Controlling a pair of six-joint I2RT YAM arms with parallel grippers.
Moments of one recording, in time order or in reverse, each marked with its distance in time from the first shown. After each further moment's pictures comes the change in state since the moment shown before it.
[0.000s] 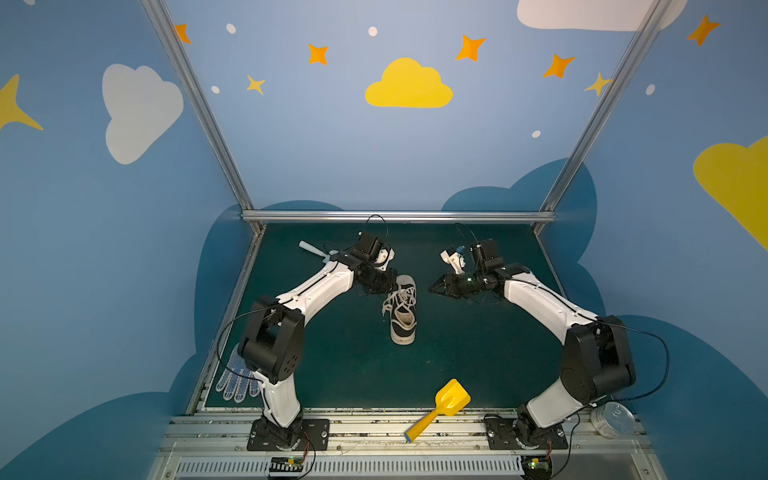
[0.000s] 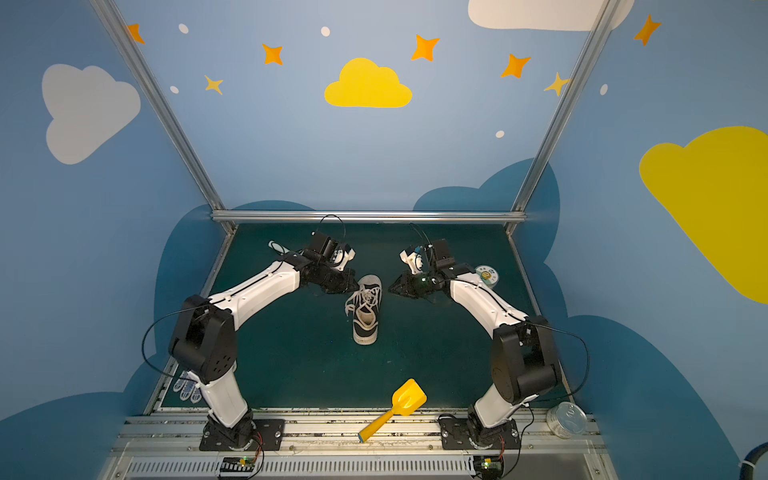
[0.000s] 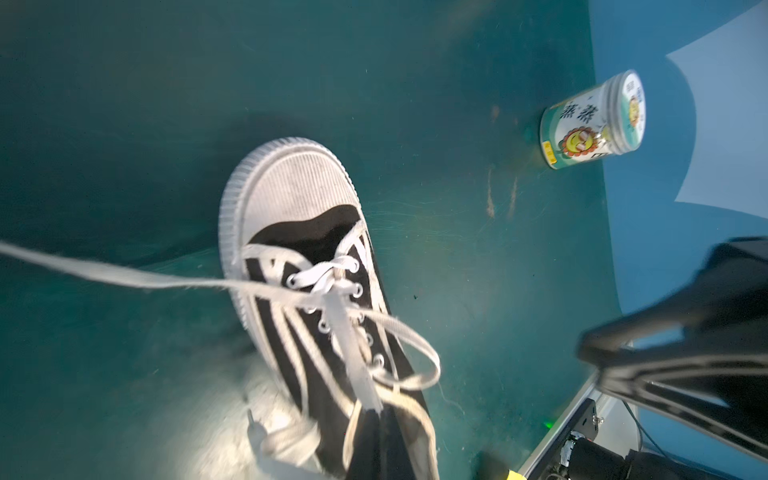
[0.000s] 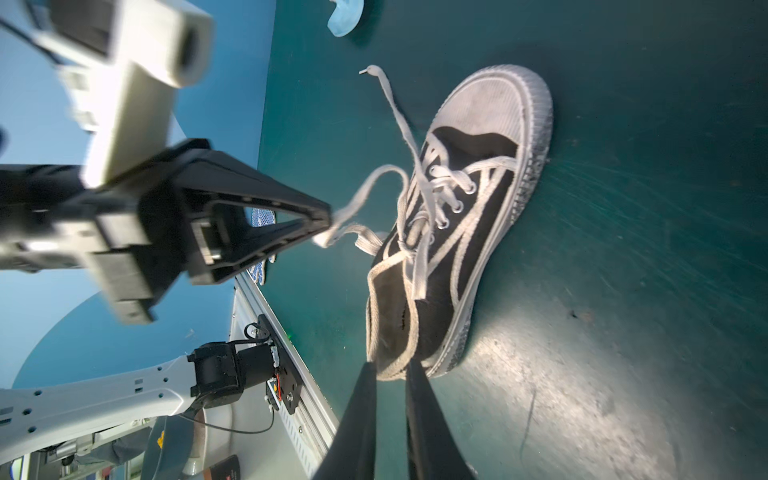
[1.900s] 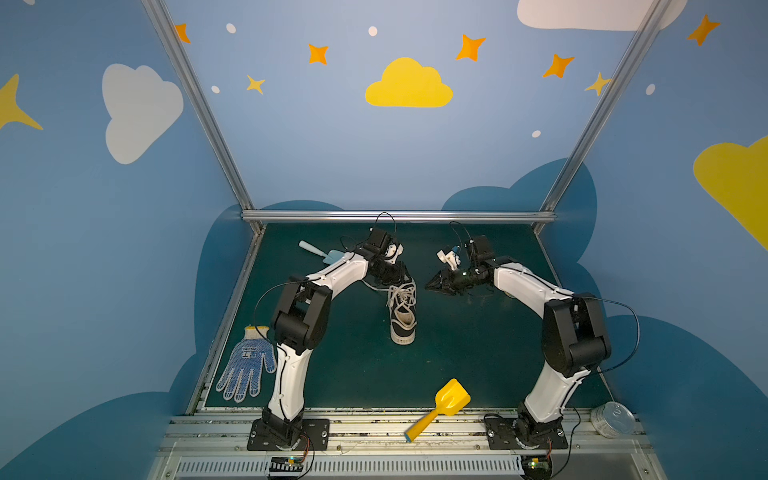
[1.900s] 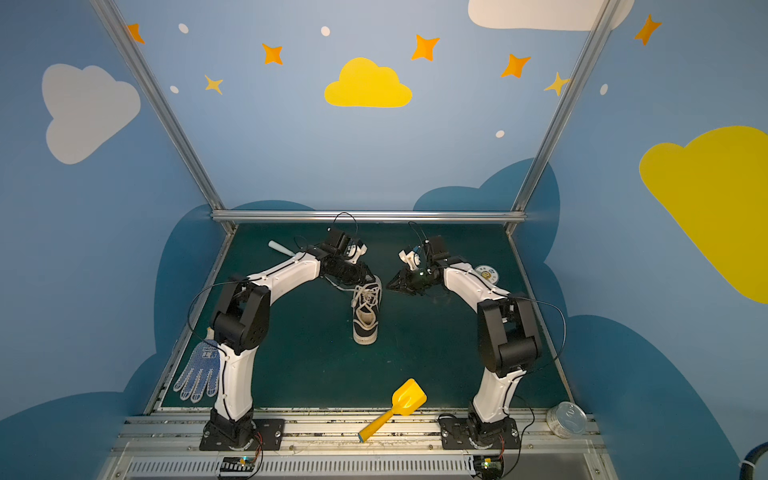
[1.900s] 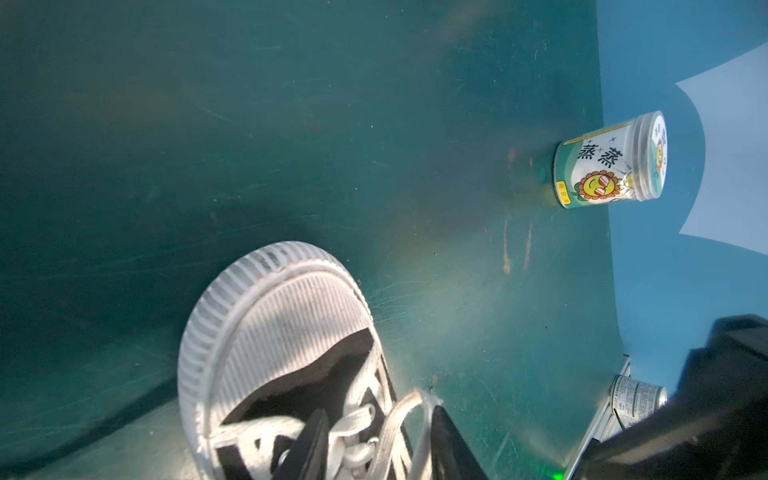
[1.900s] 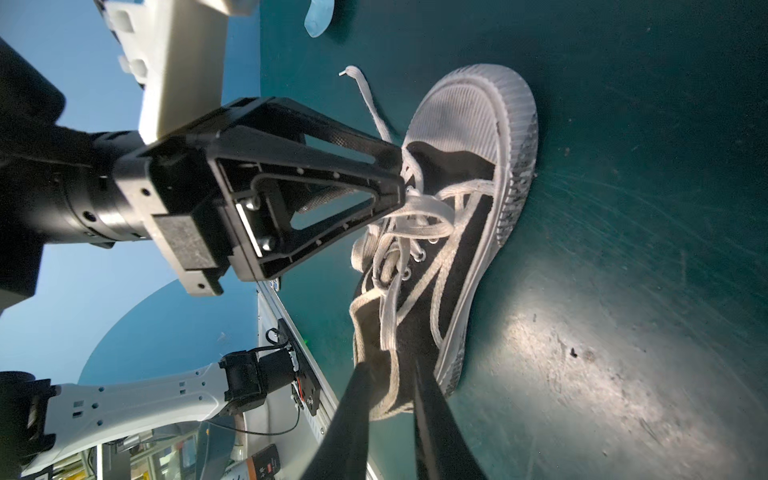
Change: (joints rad) left arm 0.025 0.263 0.204 0.076 0.064 0.011; right arm -0.020 0.210 0.111 0.008 -0.085 0.050
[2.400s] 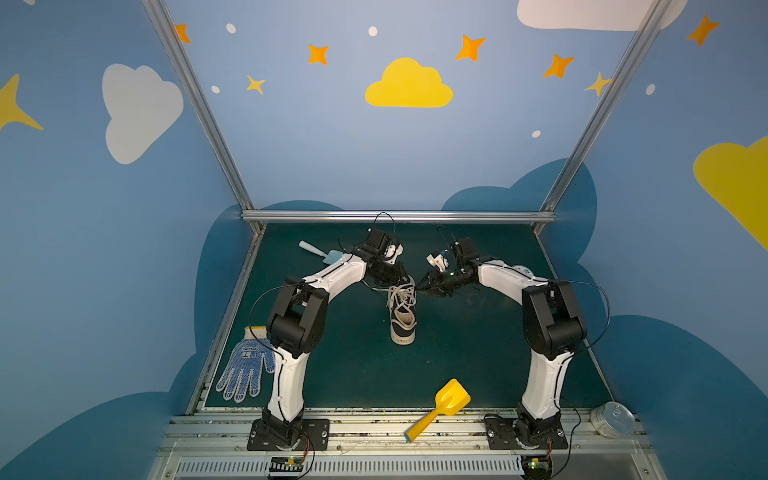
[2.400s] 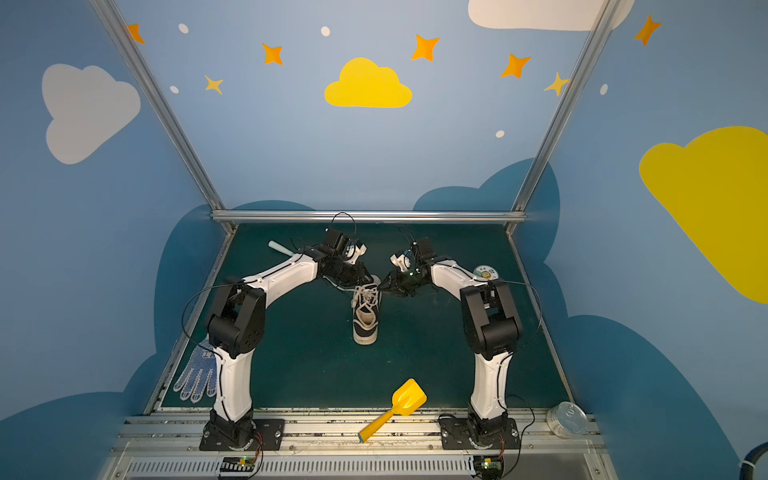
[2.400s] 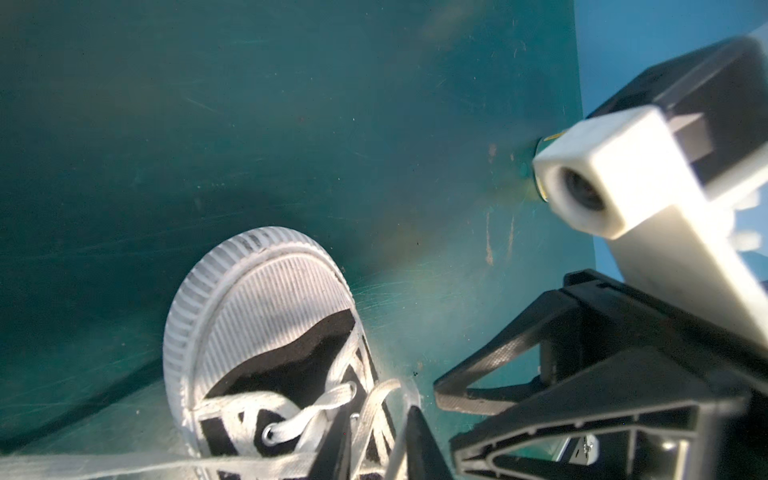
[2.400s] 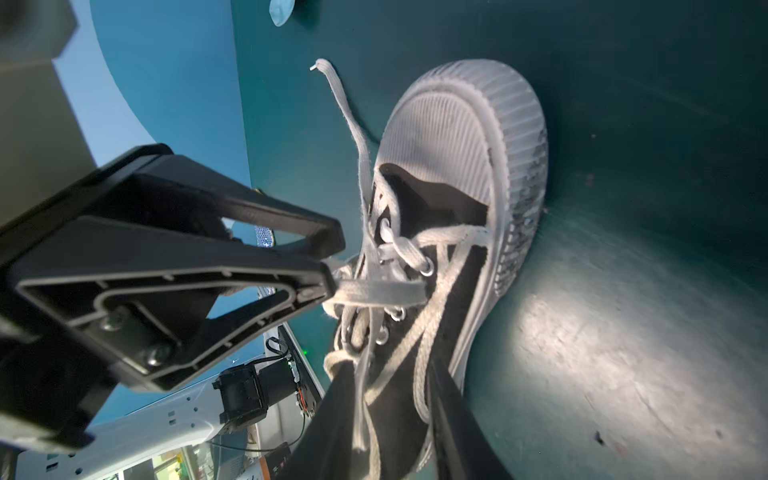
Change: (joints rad) left arm 0.000 -0.045 -0.045 0.019 0.018 -0.008; right arm 0.043 0.163 0.084 0.040 -0.009 0.045
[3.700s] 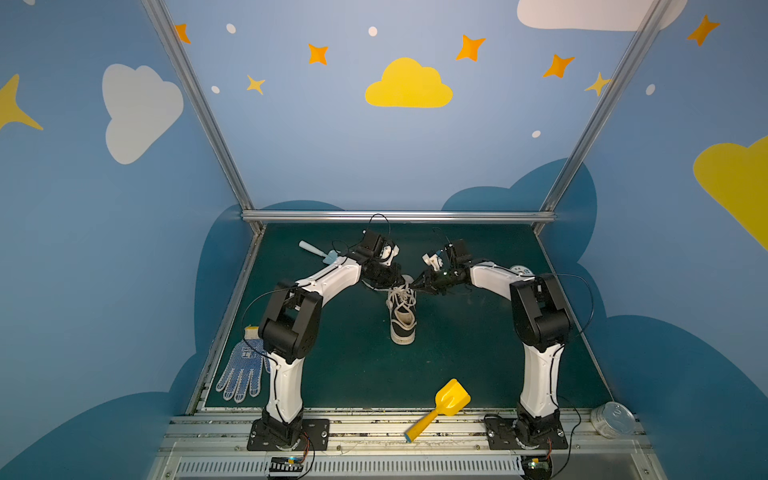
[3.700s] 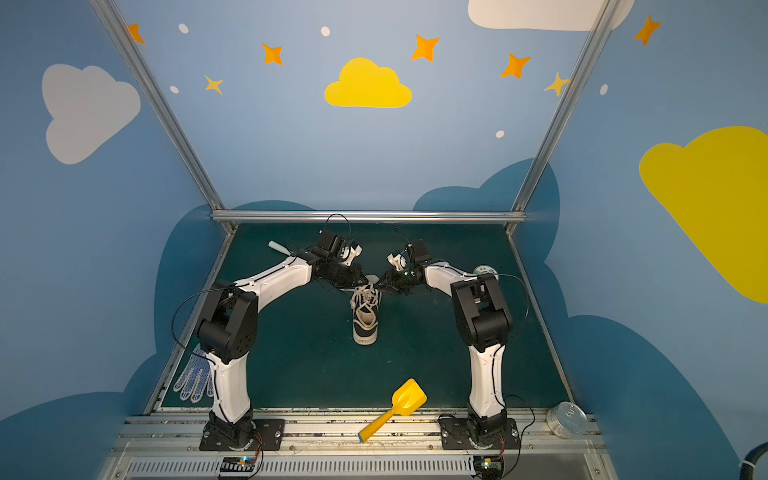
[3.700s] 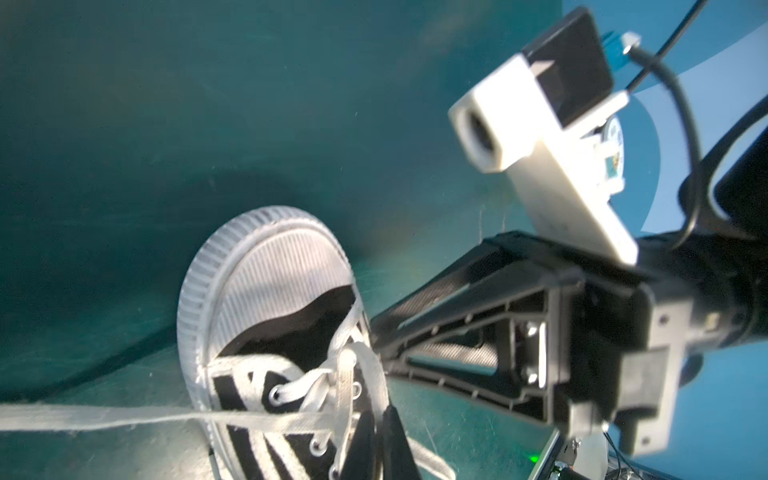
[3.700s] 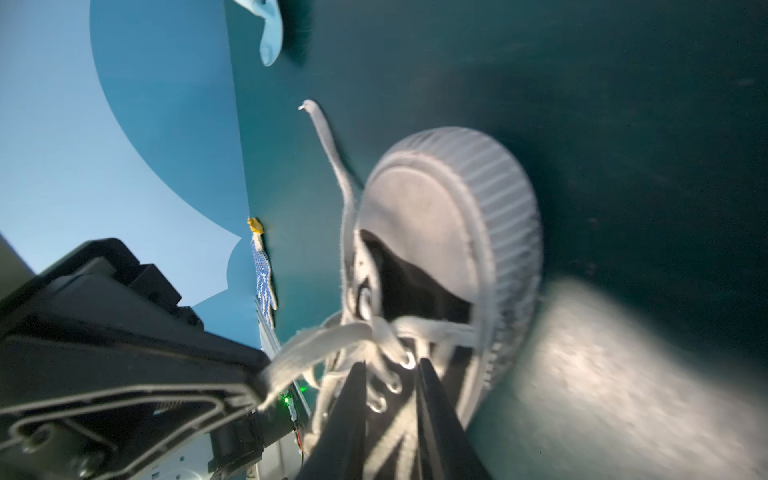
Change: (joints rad) left arm 0.012 -0.070 -0.100 0.035 0.010 -0.028; right arm 0.005 0.088 0.014 0.146 0.023 0.094
